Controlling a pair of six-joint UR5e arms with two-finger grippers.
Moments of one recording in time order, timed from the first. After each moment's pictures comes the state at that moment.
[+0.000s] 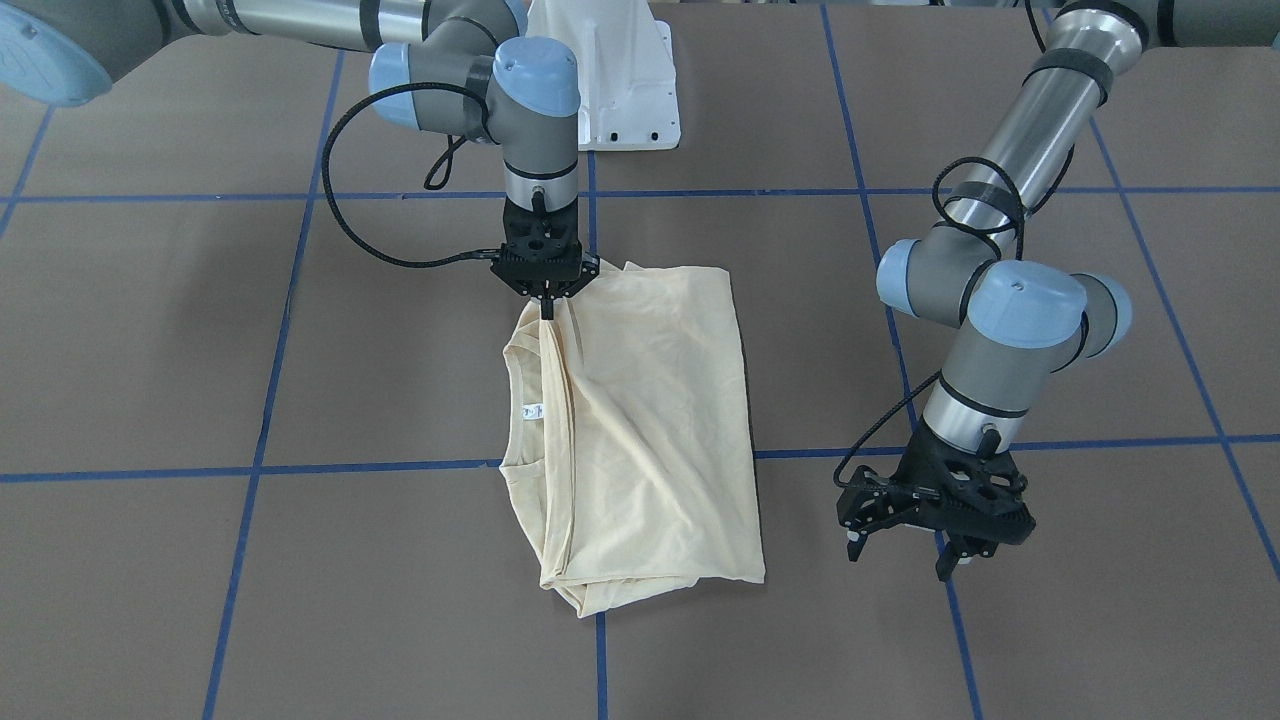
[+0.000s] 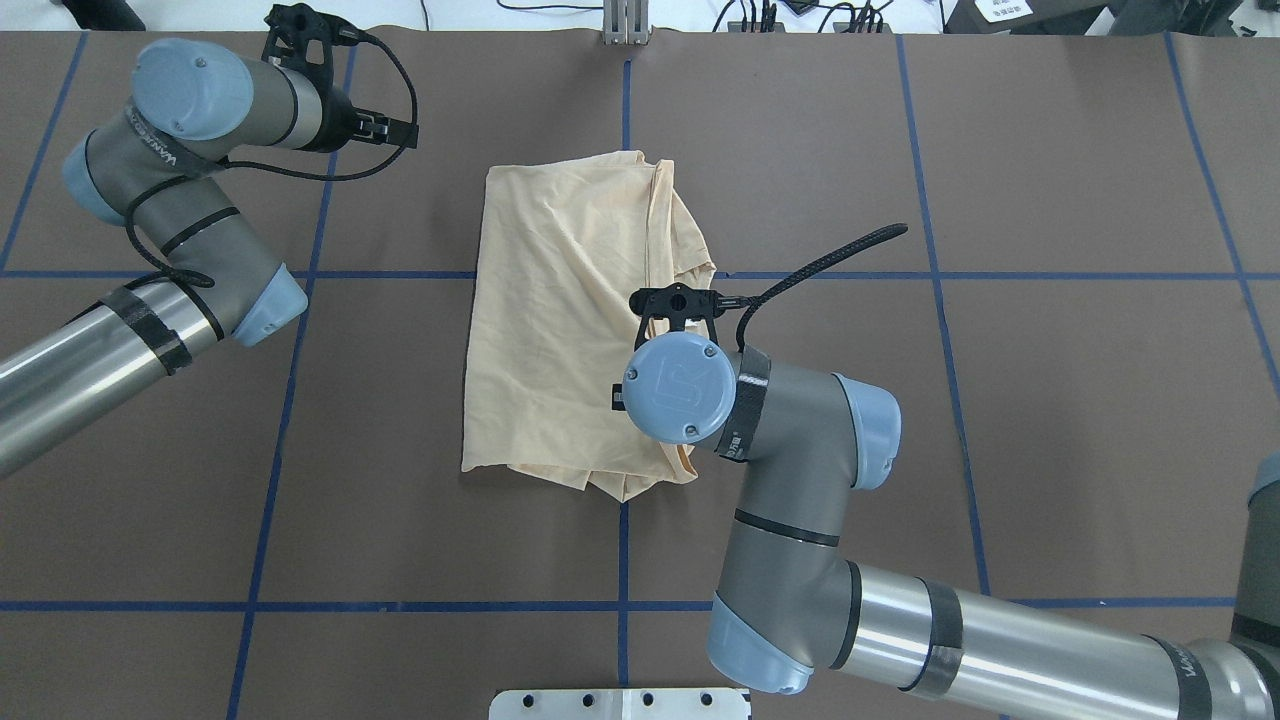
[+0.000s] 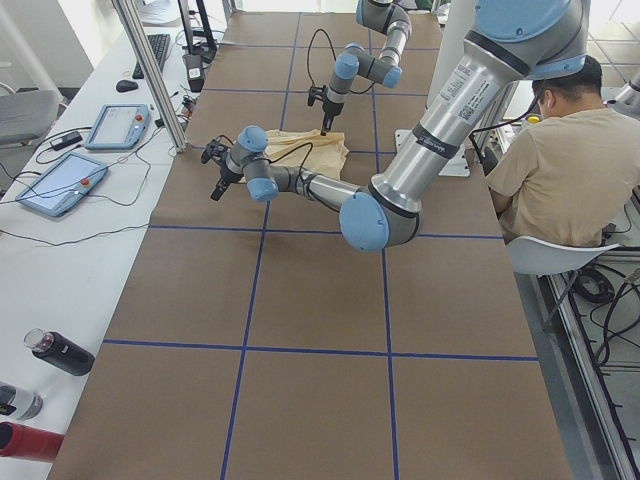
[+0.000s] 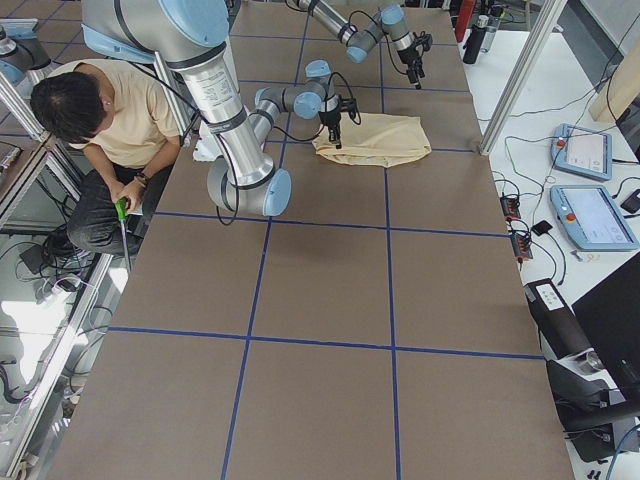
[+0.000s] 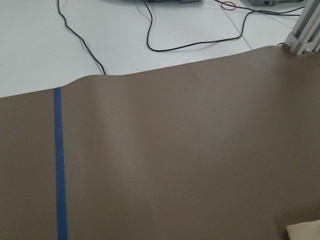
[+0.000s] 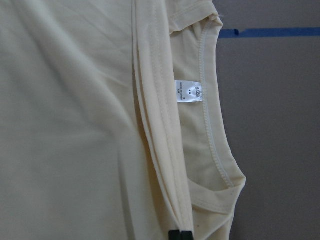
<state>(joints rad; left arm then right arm) -0.89 -2.21 -1.14 -2.44 -1.76 -0.80 0.38 -0.91 1.67 -1.57 1.56 1.35</state>
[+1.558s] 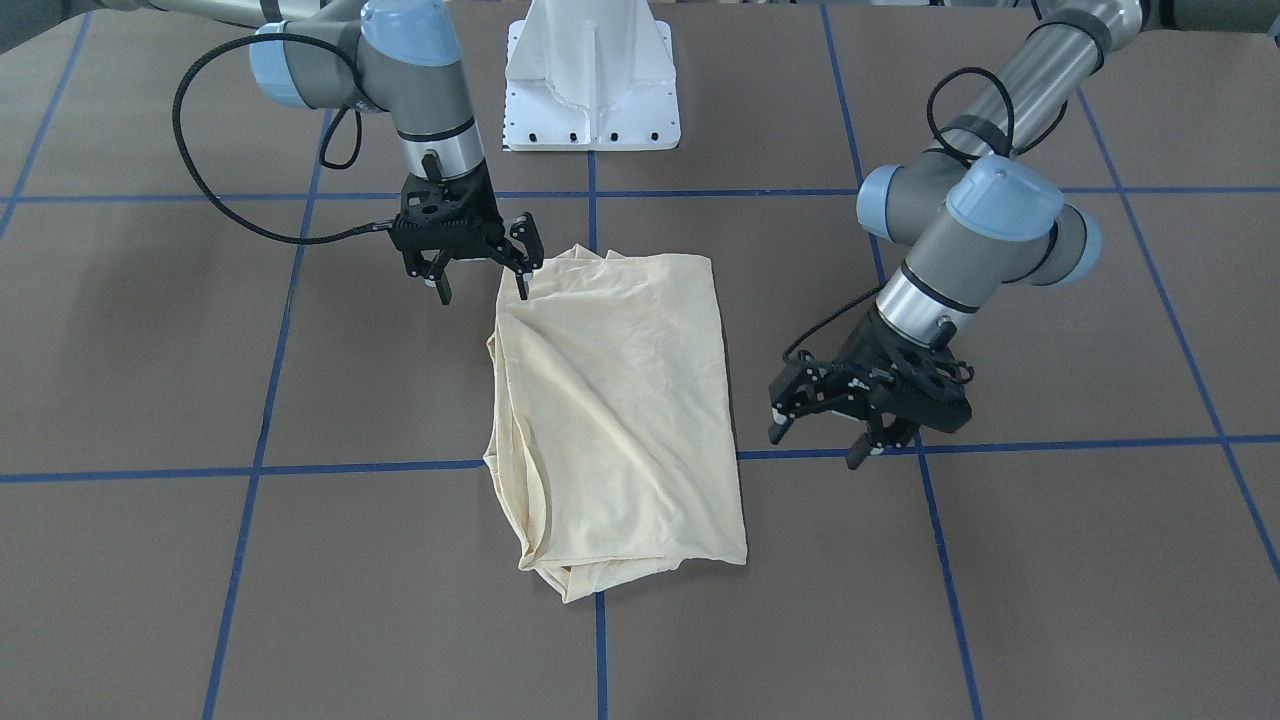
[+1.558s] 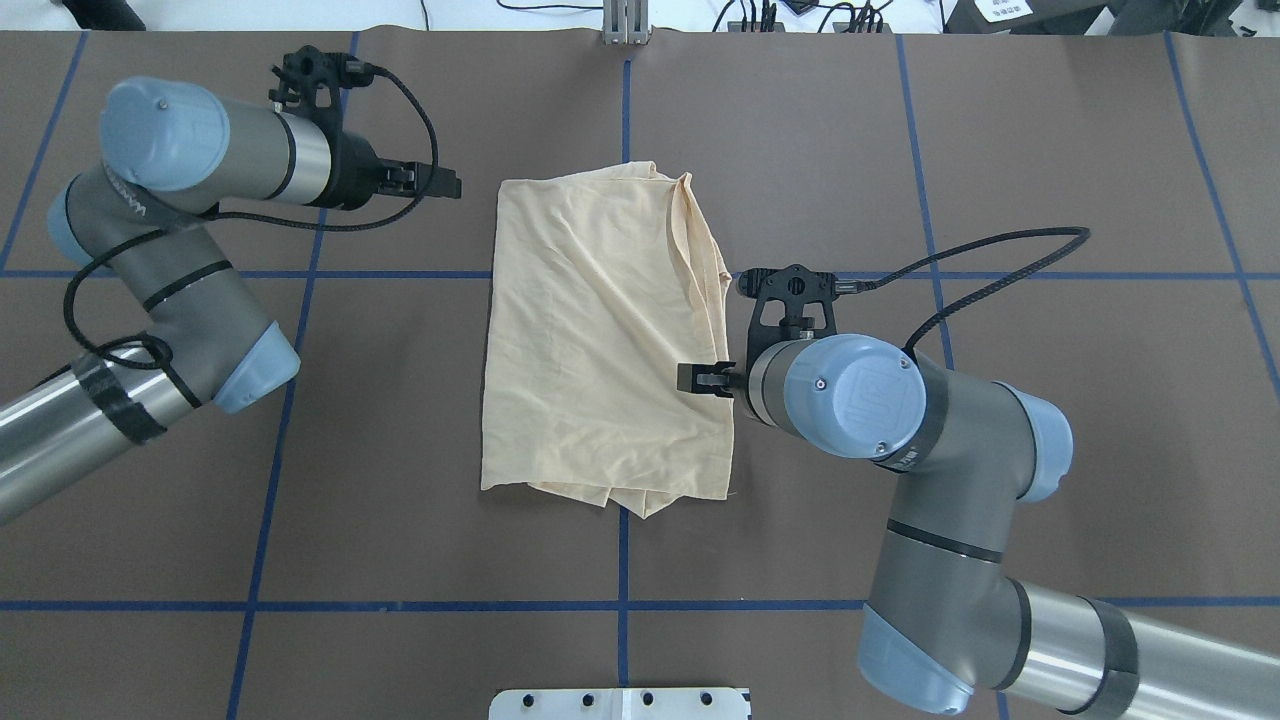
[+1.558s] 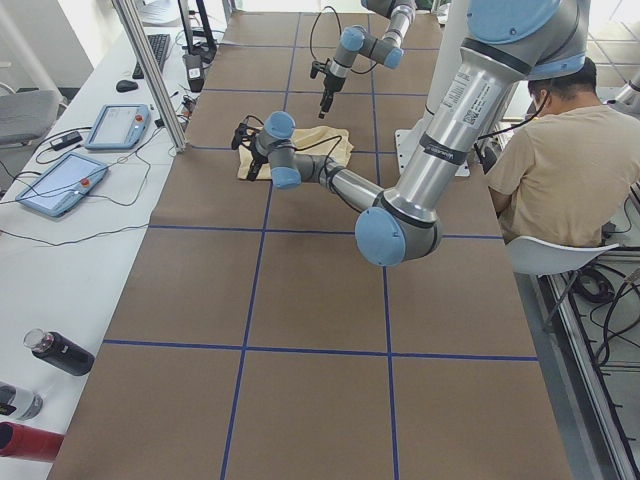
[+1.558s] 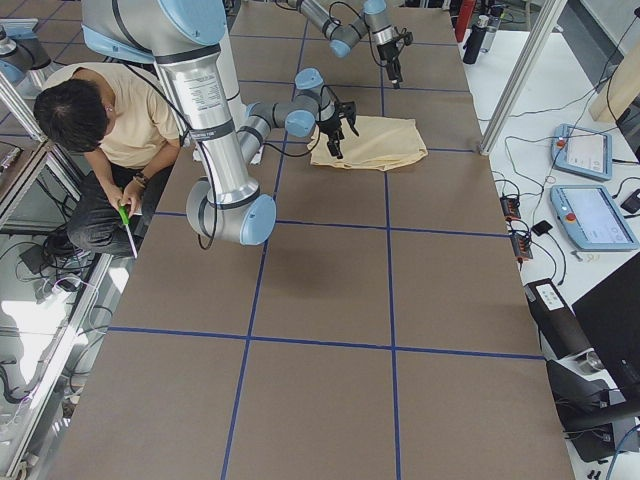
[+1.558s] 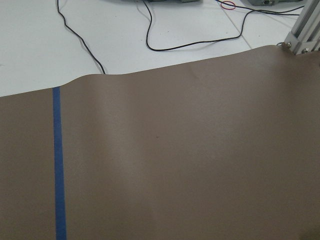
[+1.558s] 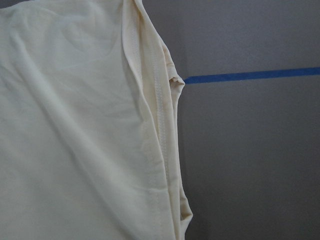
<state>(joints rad) -0.78 -2.06 -1.49 -2.43 -1.90 -1.05 0.42 -1.15 1.90 -1.39 1.53 1.33</state>
